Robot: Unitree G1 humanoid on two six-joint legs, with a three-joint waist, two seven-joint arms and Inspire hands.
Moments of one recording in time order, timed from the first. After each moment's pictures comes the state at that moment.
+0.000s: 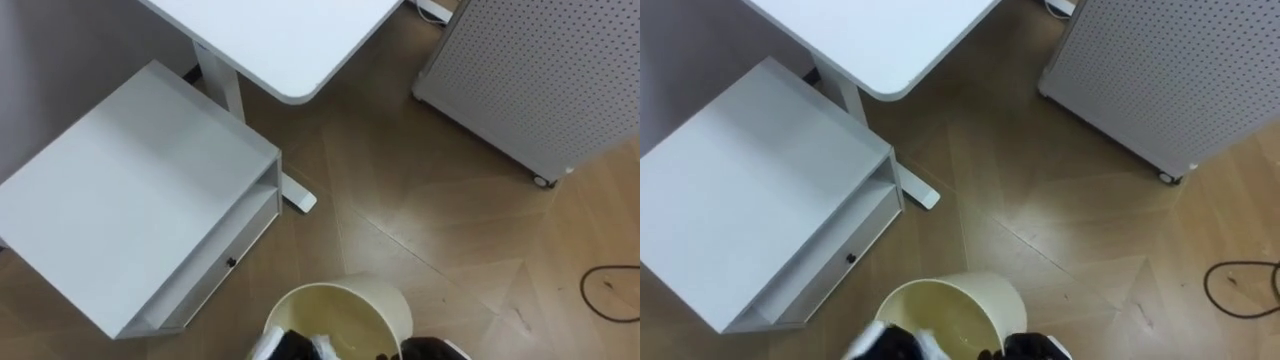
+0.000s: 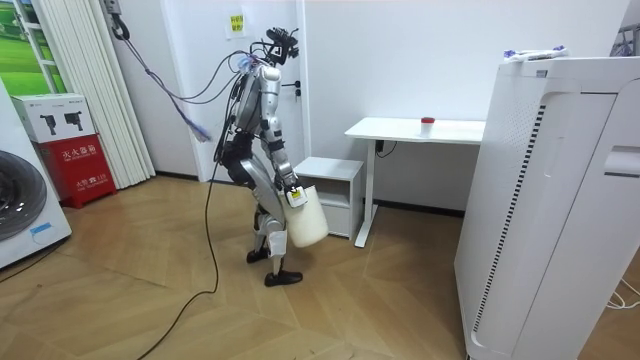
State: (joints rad) left arm -0.24 0.13 -0.66 0.97 0.16 -0.23 0.11; right arm -0.32 -0.20 0.45 1.16 0.50 -0.12 0.11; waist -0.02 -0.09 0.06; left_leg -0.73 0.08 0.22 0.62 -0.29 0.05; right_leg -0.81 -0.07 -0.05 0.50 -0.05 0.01
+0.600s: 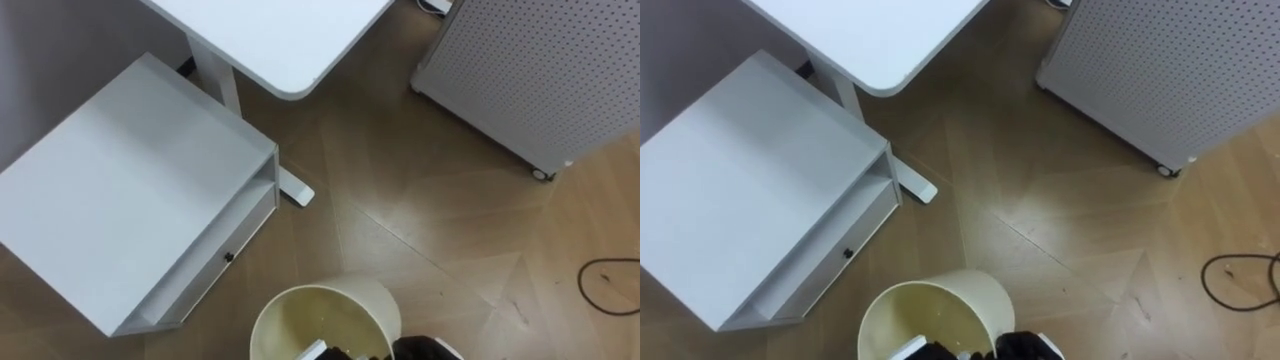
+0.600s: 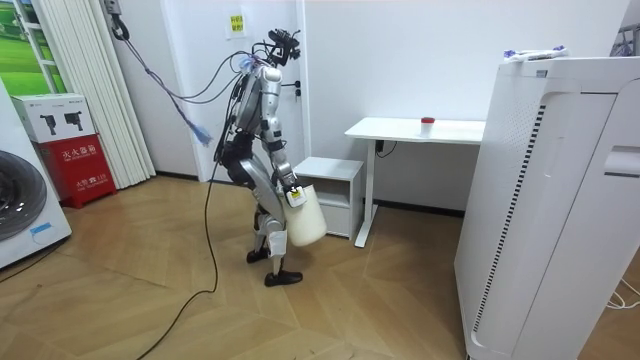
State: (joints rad) left arm -0.22 0.15 -0.67 0.86 0.11 -0.24 -0.08; right arm -0.31 -0.20 0.45 1.16 0.47 -0.16 0.14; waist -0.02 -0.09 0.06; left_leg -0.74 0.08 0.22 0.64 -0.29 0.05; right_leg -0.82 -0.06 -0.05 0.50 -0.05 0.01
